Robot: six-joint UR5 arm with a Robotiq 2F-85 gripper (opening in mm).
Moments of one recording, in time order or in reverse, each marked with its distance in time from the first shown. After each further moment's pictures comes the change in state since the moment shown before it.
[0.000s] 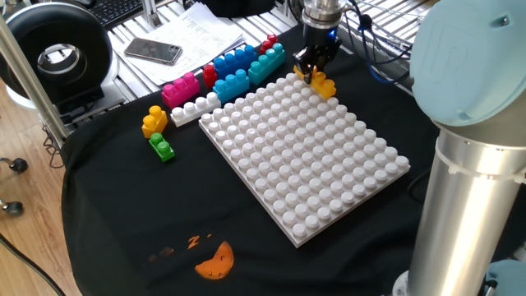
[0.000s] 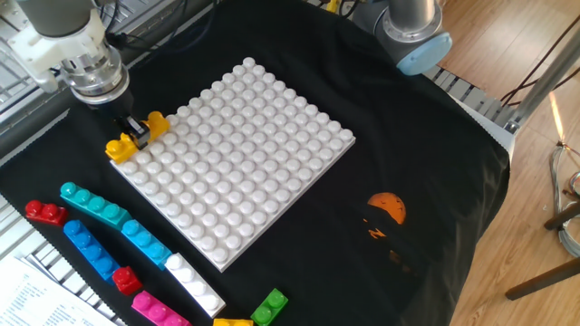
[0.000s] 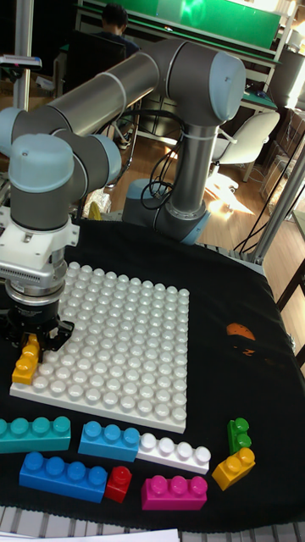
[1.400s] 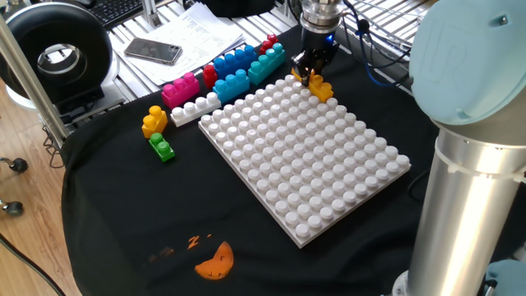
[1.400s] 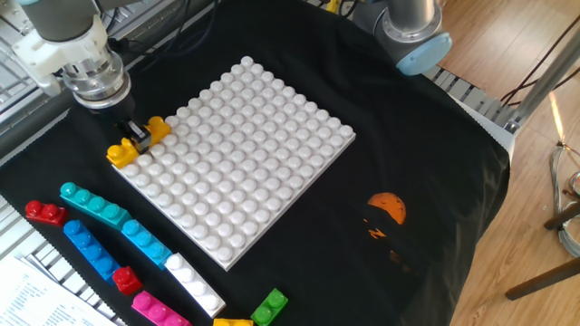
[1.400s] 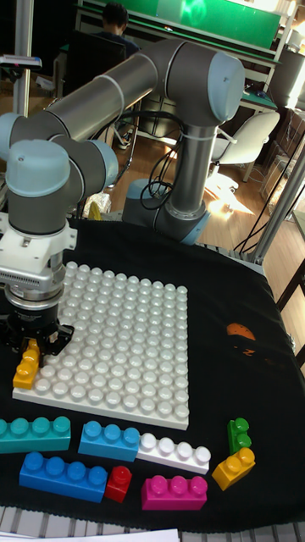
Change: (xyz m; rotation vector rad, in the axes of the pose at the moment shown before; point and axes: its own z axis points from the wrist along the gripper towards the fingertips) arm -0.007 0.003 0.007 -0.028 -0.022 -0.025
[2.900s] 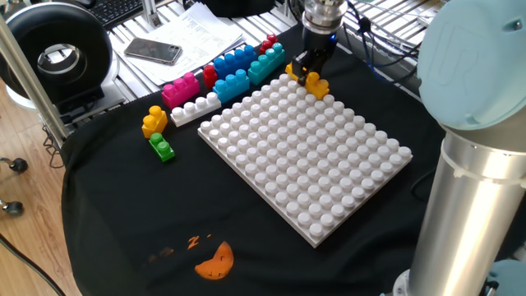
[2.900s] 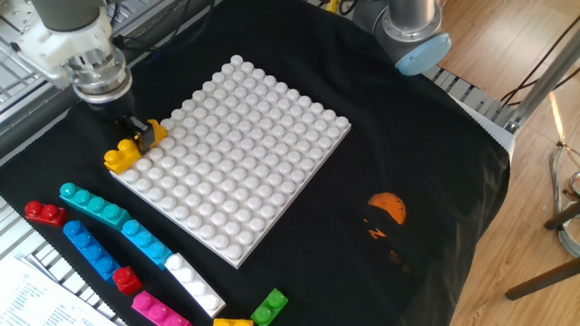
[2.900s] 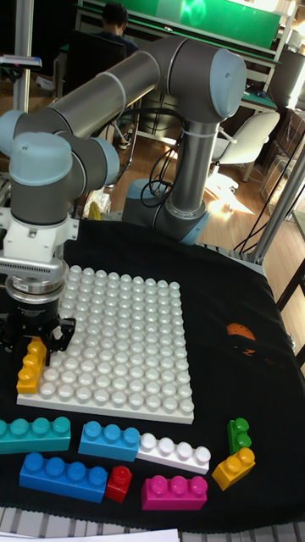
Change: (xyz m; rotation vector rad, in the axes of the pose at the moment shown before) arm -0.001 0.000 -0.008 0.000 -0.047 -0.126
